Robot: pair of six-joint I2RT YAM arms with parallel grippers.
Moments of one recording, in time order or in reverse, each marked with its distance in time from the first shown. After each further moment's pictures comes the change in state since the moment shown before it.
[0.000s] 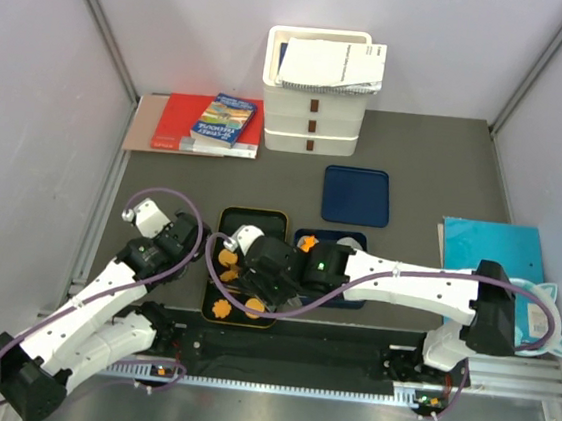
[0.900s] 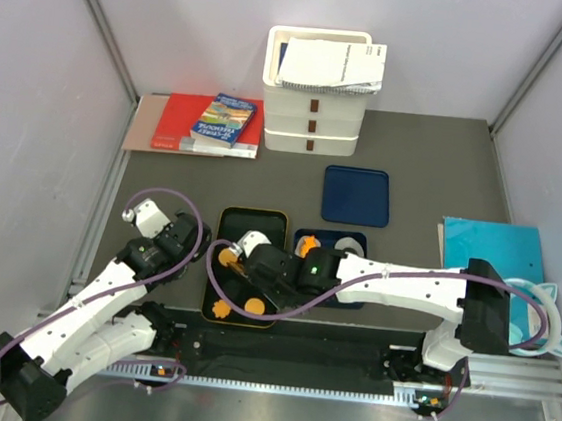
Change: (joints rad) left arm 0.000 -0.003 -0.002 0.001 0.002 0.000; right arm 0.001 0.037 -0.055 -0.022 0.081 0.027
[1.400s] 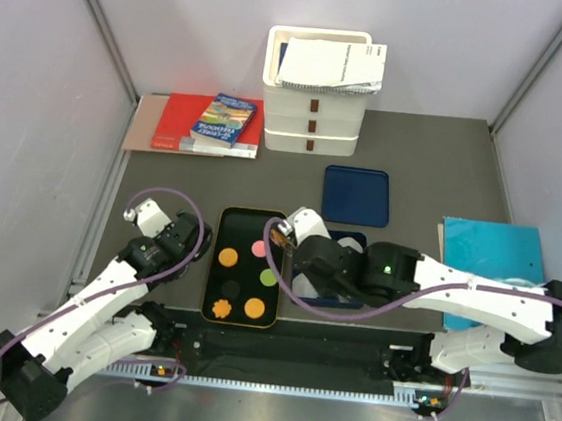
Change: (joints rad) left arm 0.000 0.007 0.000 0.002 0.003 0.002; right arm 0.000 -0.276 0.015 -0.201 0.210 0.057
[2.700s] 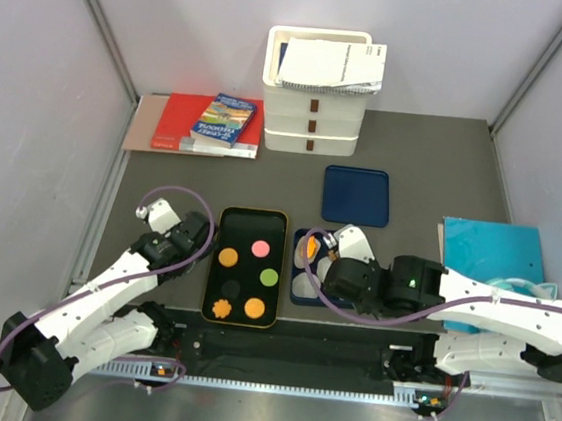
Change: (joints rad) left arm 0.000 0.103 -0.019 0.069 0.060 0.029; right arm 0.000 -0.201 -0.174 -0.316 0.072 0.281
